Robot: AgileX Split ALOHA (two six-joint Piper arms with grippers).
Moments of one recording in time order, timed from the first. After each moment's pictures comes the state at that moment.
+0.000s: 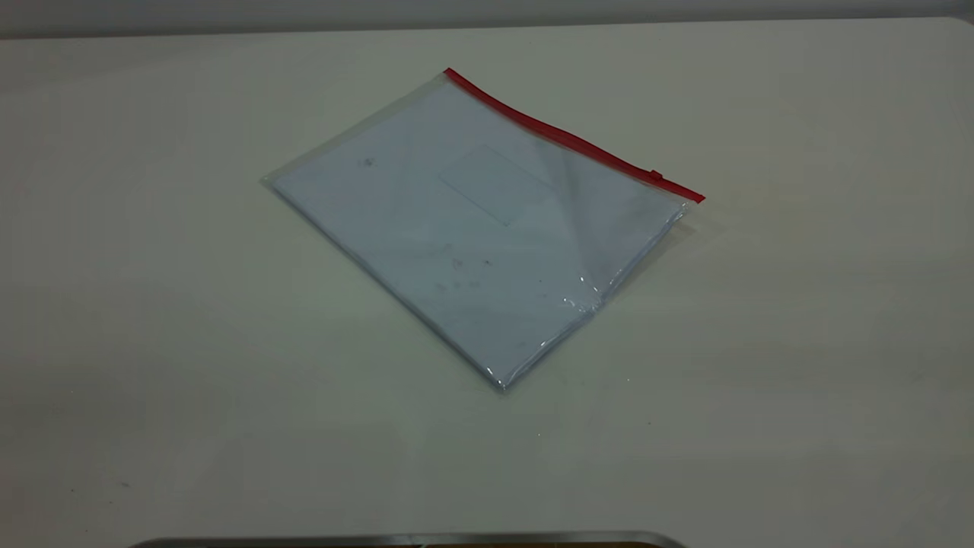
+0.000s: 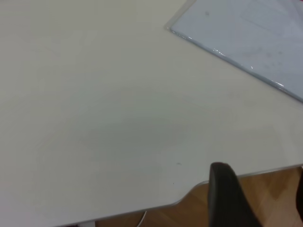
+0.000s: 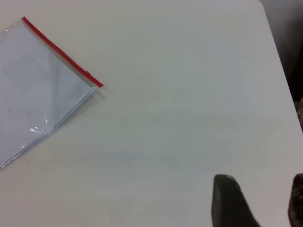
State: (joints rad) left arm 0.05 -0.02 -0.49 -0.21 1.16 0.18; right arm 0.02 -0.02 -0.48 0.02 1.13 0.01
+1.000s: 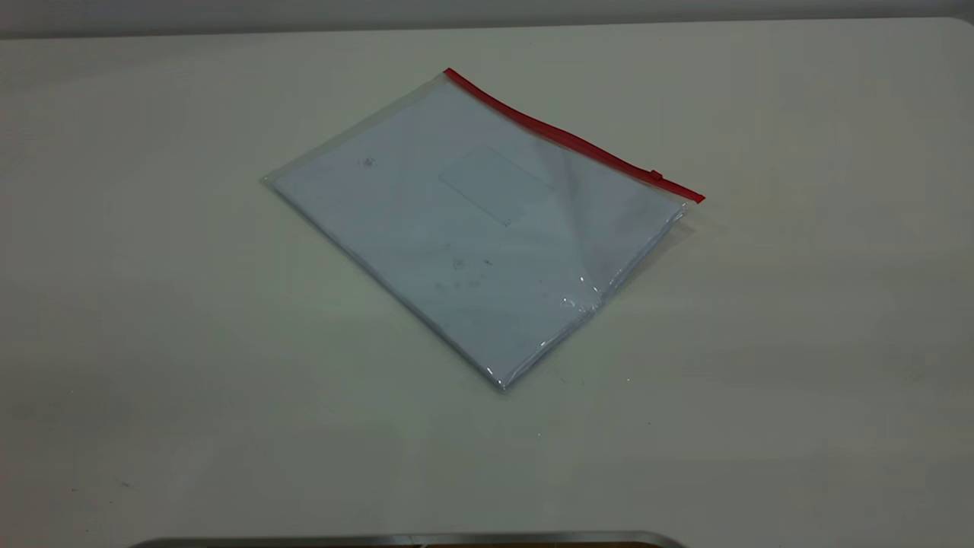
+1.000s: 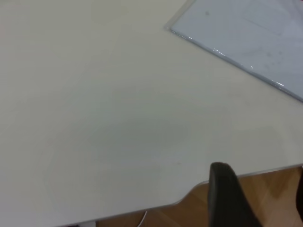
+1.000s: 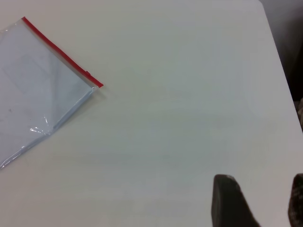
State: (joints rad) left arm 0.05 -0.02 -0.49 -0.21 1.16 0.18; right arm 0.02 -0.02 -0.48 0.02 1.13 0.01
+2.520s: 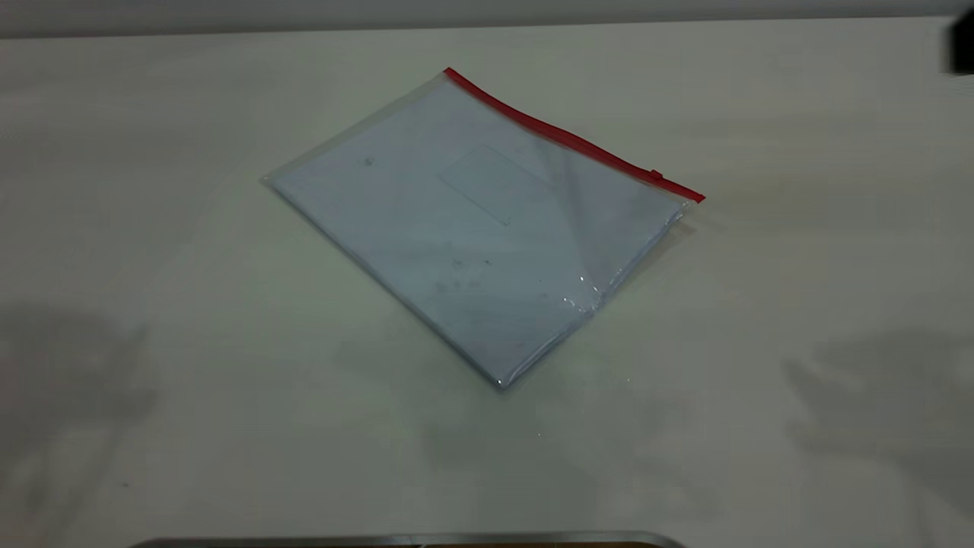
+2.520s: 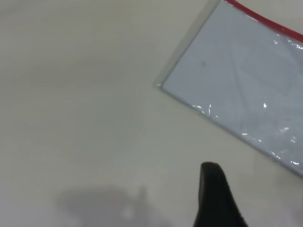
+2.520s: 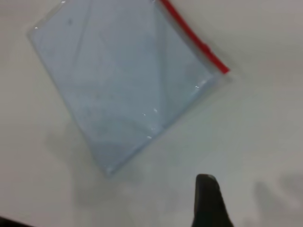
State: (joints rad) left arm 0.05 1.19 -0.82 -0.50 0.53 0.54; right arm 0.02 1.28 -0.51 1.04 0.41 -0.89
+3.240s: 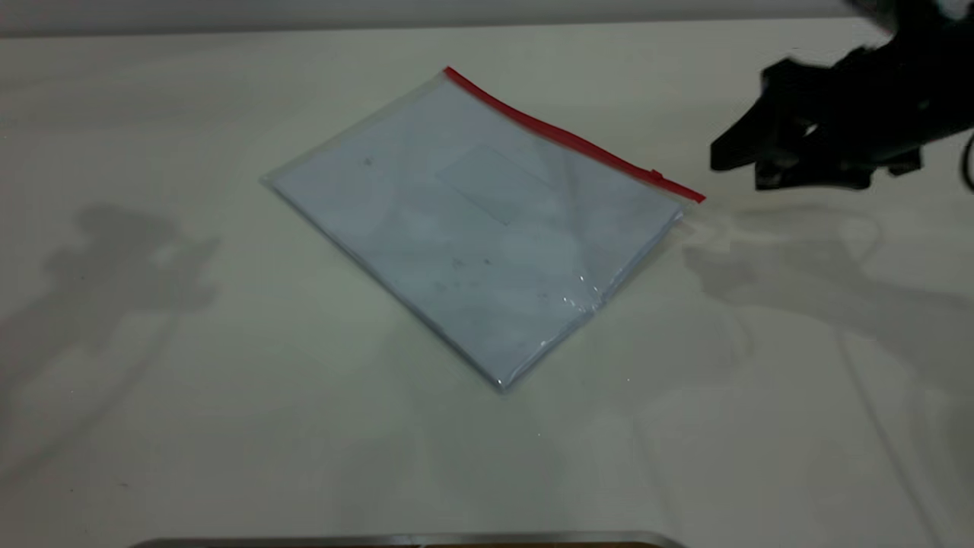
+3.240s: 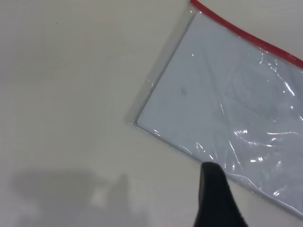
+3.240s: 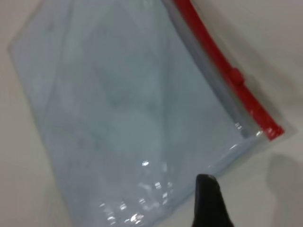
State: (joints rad) left arm 0.05 1.57 -0.99 -0.79 0.48 0.83; right arm 0.02 2.18 -0.89 1.79 0.55 -1.67
